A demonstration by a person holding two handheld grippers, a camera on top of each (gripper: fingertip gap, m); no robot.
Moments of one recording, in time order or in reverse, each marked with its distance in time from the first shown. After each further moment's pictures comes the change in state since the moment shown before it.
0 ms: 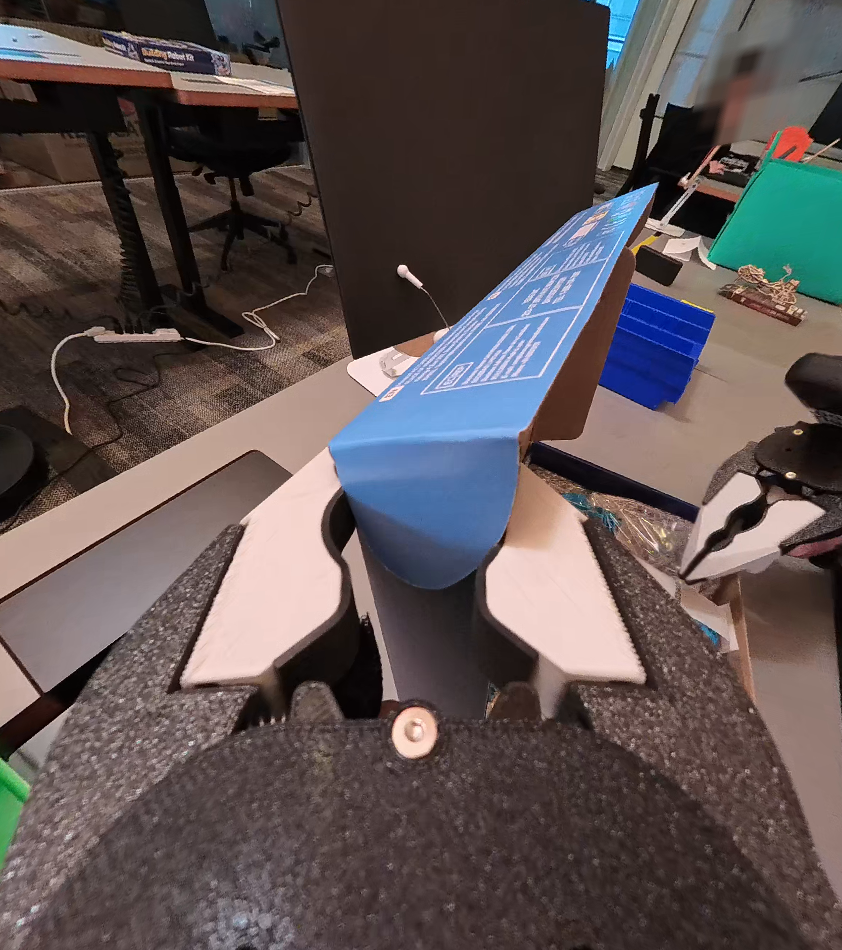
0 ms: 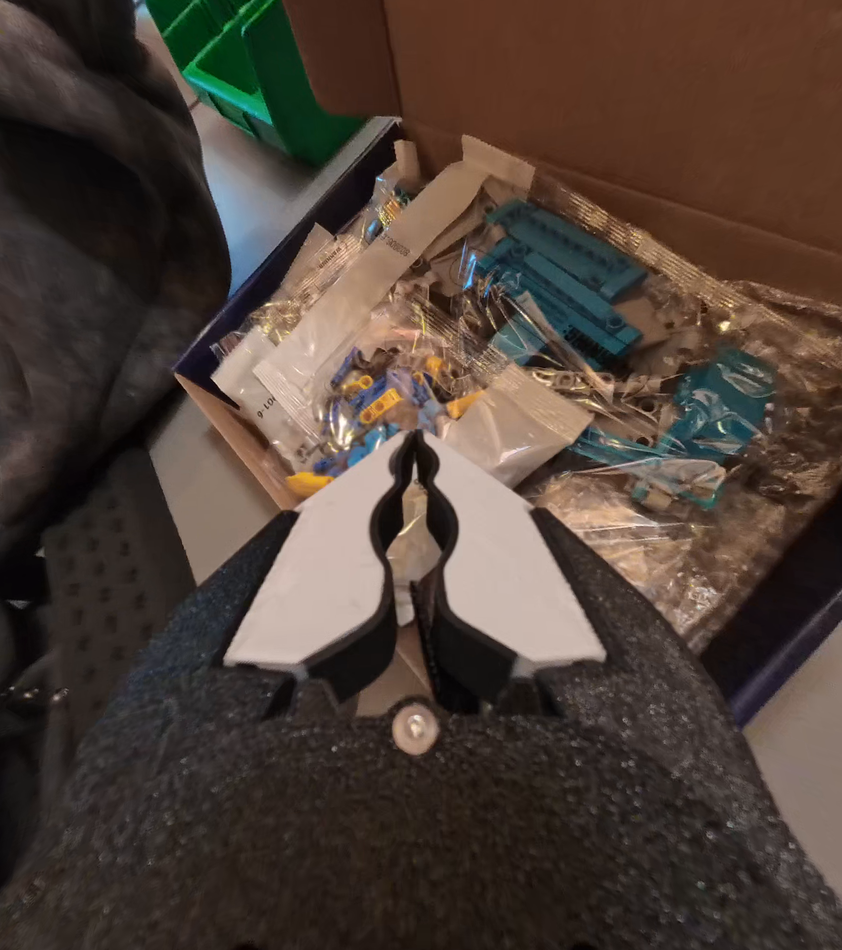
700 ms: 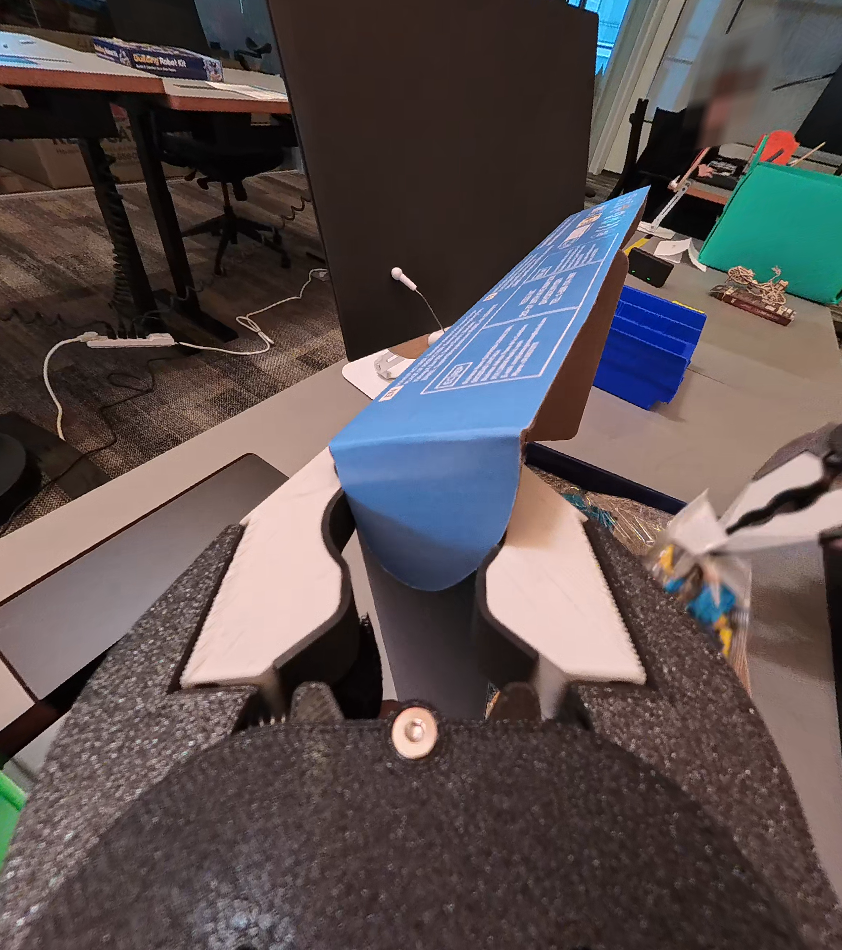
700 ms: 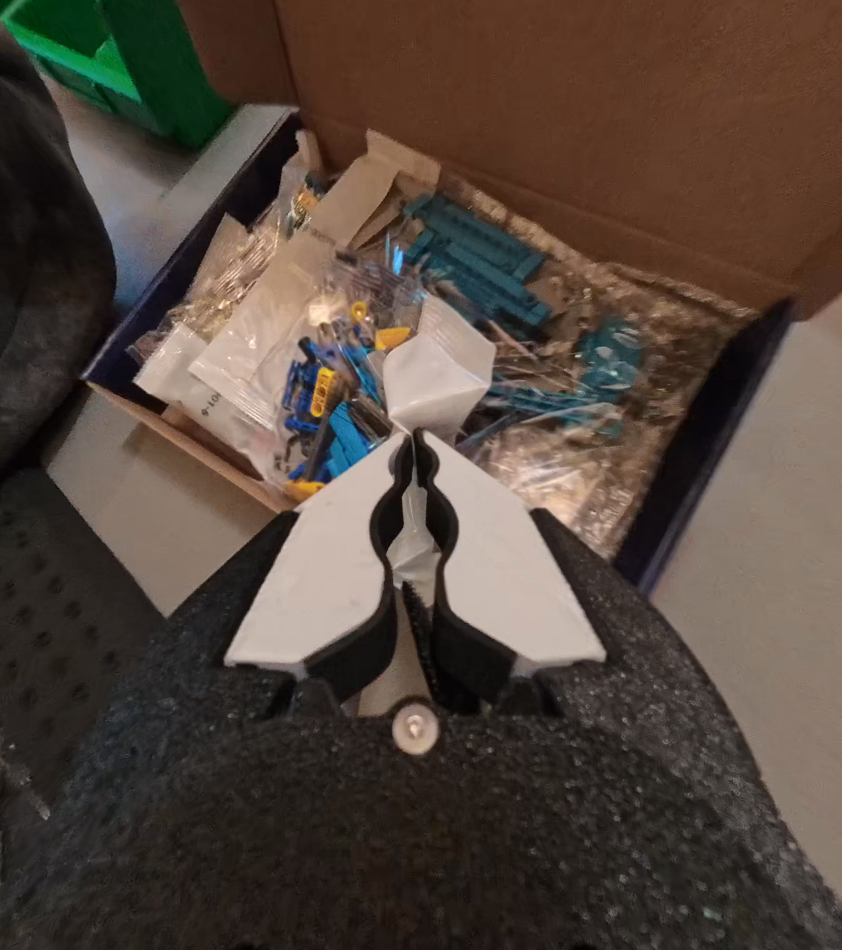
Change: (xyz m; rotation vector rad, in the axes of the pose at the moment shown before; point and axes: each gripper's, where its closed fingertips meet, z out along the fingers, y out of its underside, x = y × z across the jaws) left arm 0.002 0.000 -0.001 0.007 0.014 0.004; right arm 0.004 0.000 -0.031 -0.027 0.303 -0.008
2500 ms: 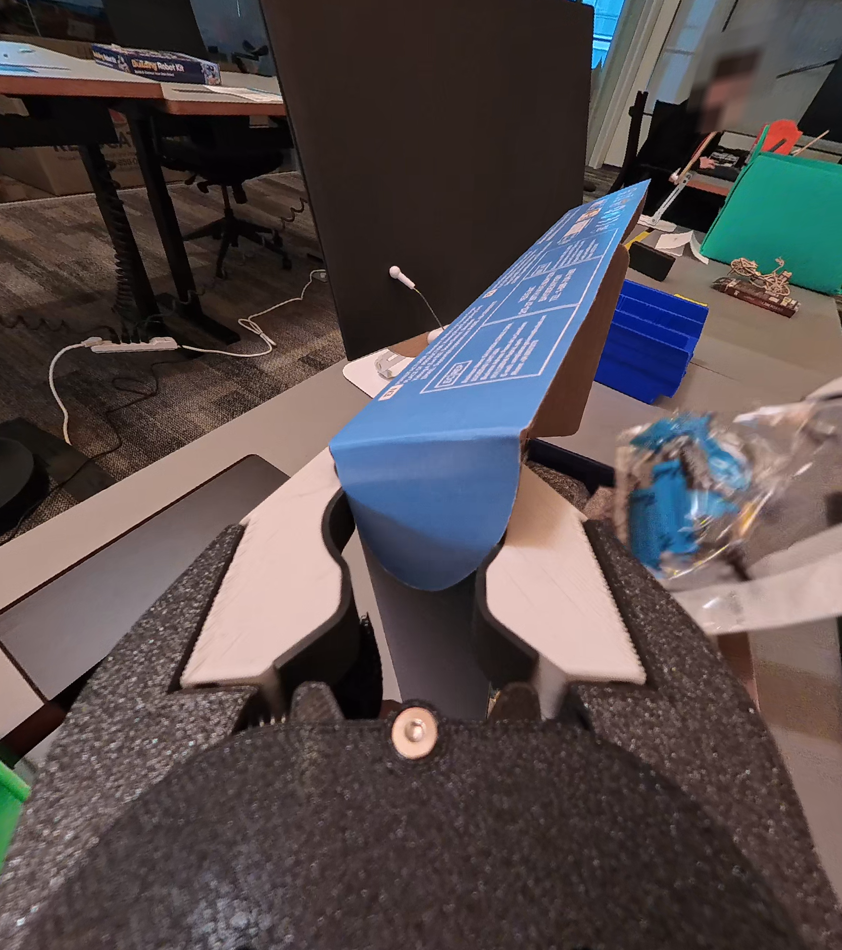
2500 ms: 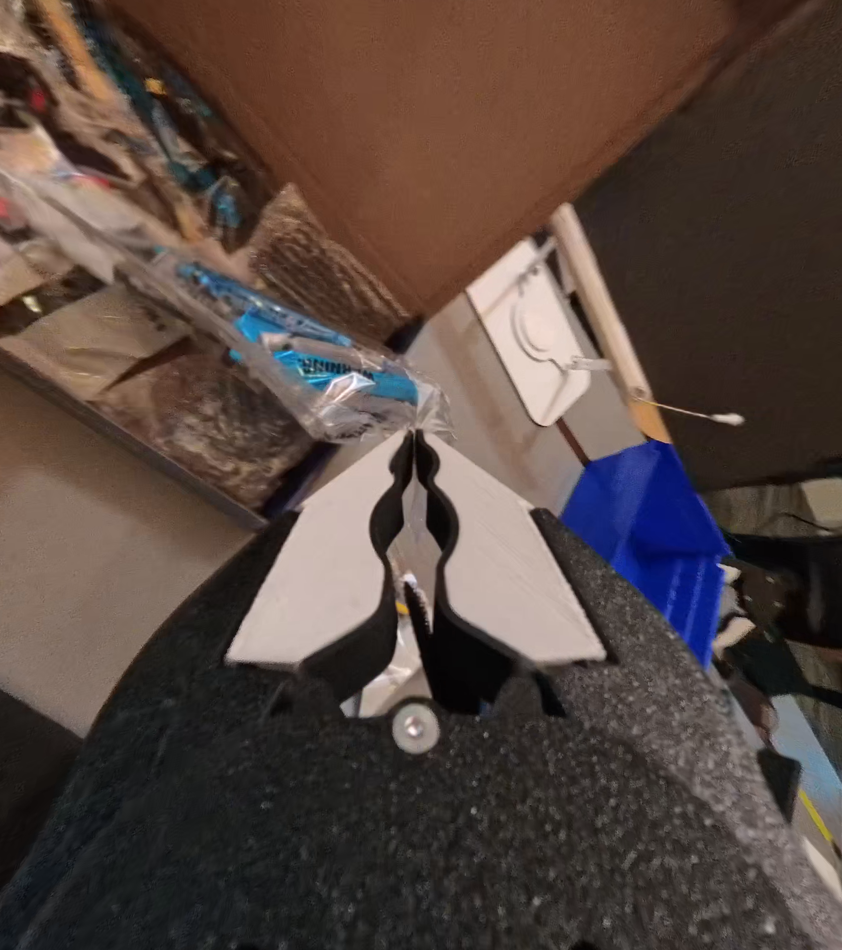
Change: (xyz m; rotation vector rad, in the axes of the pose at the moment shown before) left arm 0.001 0.000 -0.001 -0.003 0.000 0.019; right arm 0.066 -0.018 -0.122 -0.036 0.530 -0.536
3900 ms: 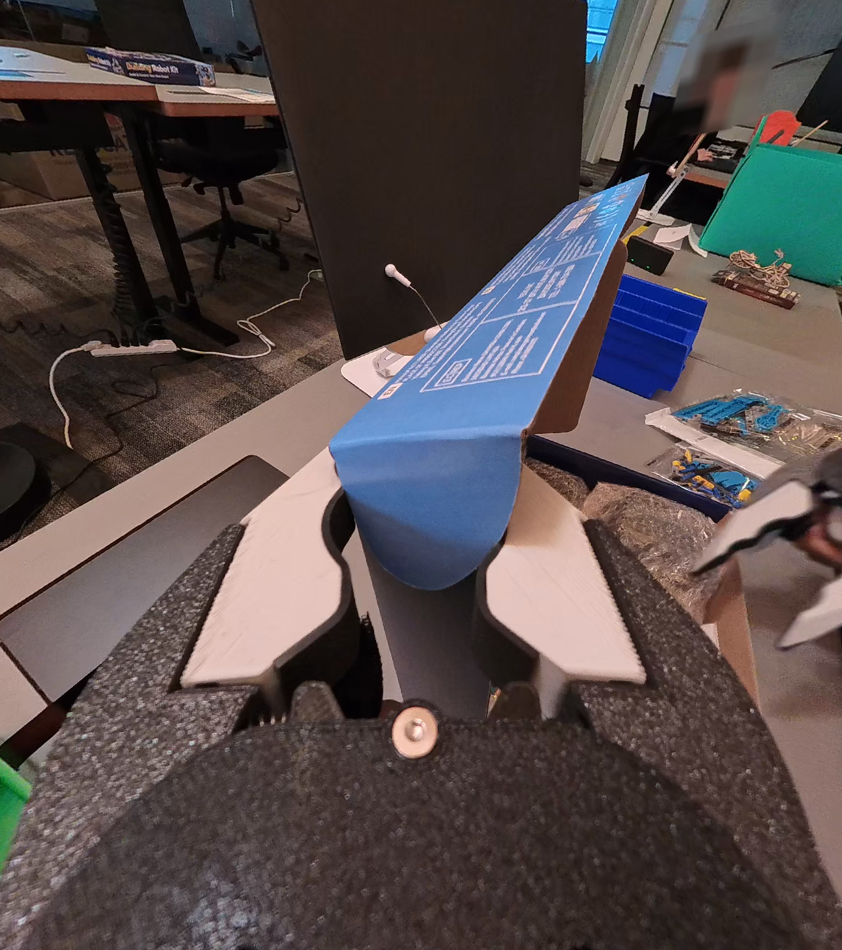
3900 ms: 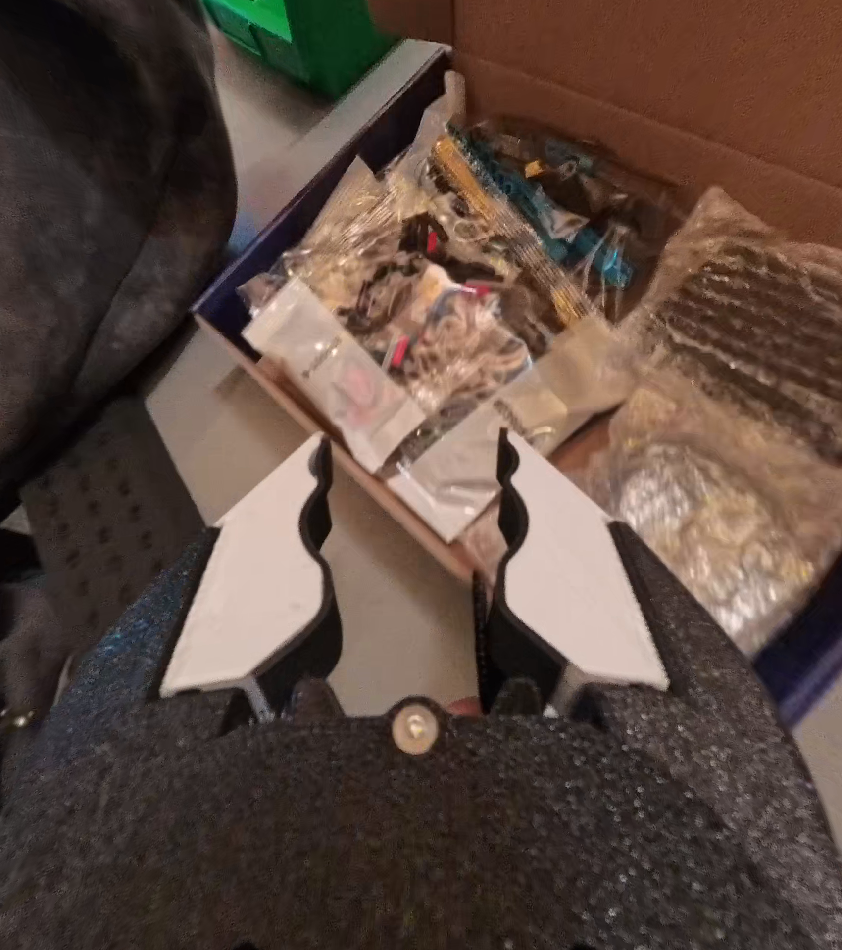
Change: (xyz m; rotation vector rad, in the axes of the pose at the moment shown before) left arm 0.003 0.001 -0.002 -0.003 0.005 0.015; right arm -0.167 -0.044 0.059 0.102 -0.740 0.466
